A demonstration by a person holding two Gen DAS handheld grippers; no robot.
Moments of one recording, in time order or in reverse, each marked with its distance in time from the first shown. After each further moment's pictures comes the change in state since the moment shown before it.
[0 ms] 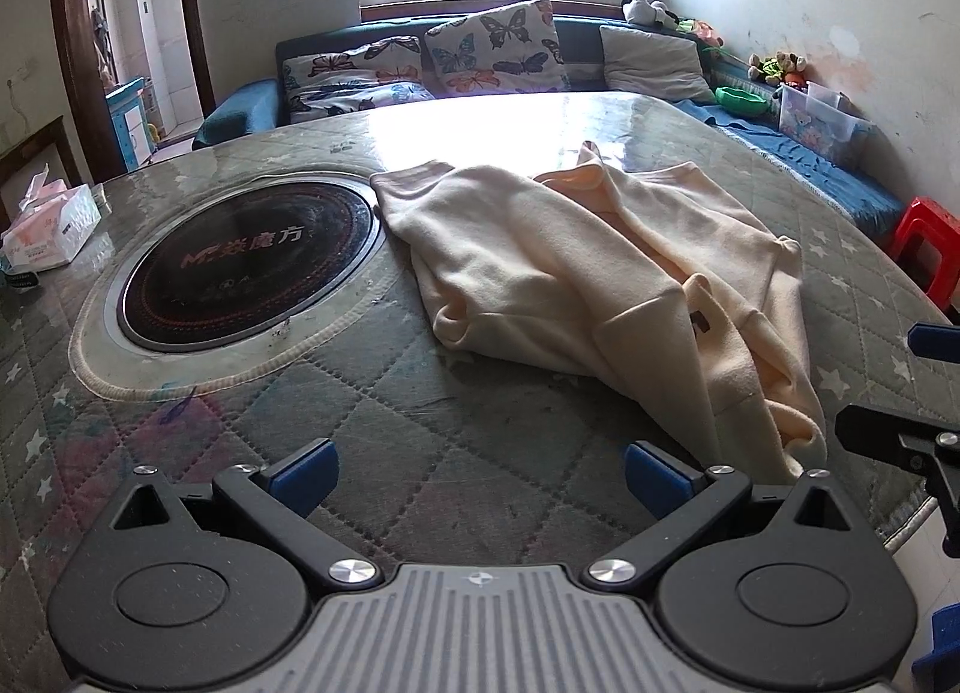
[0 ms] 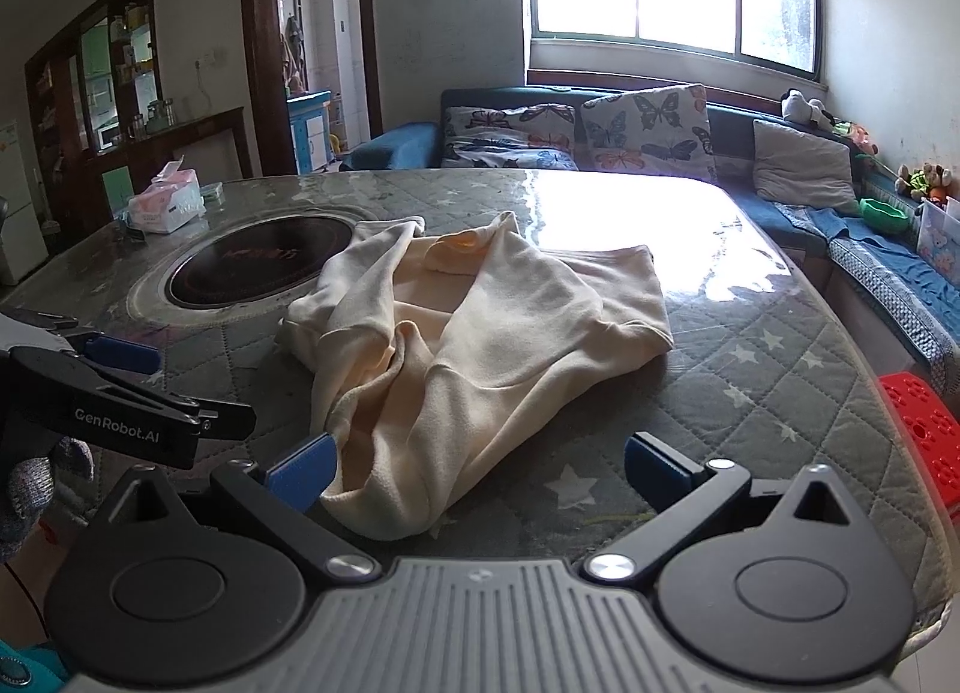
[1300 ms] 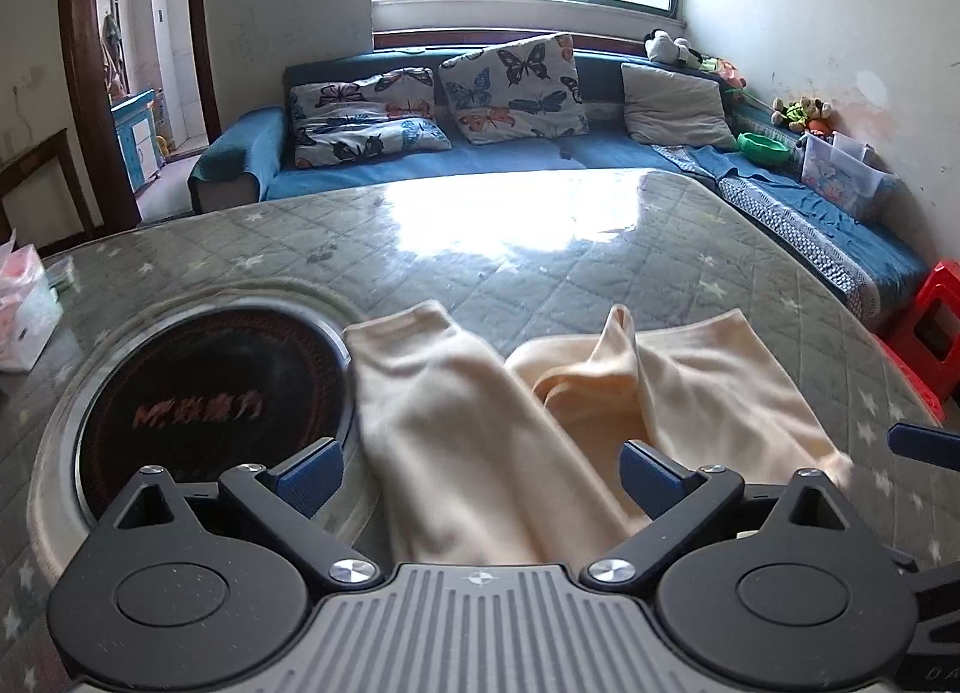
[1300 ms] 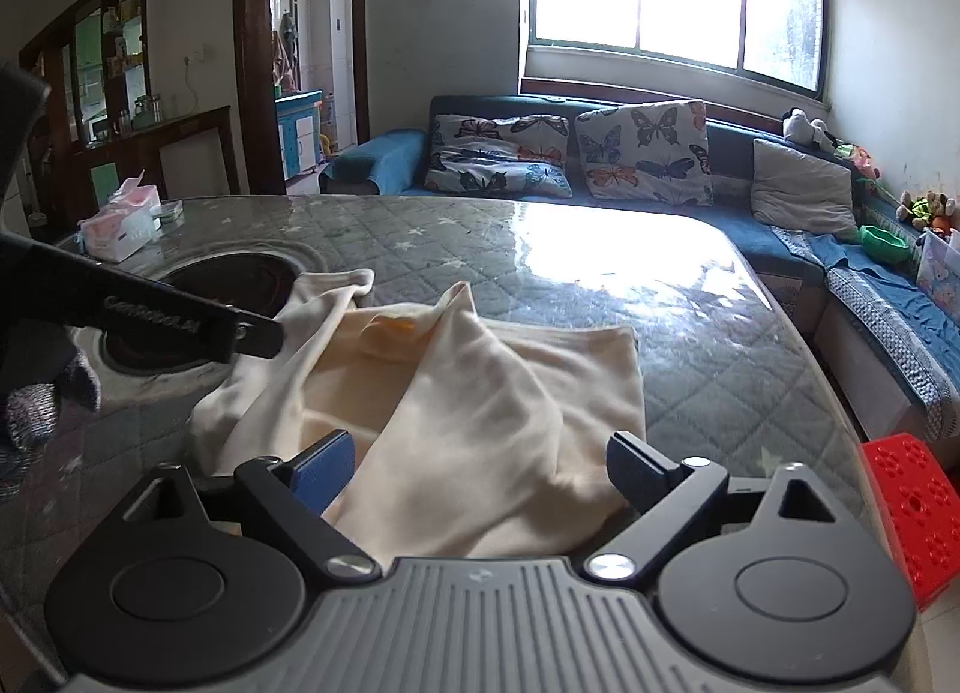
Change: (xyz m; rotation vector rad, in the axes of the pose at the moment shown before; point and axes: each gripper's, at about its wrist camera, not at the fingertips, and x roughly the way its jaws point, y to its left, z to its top) left arm 0.066 0.001 0.127 -0.037 -0.050 0.004; right arm 0.067 -0.028 0.074 -0.034 0.001 -0.025
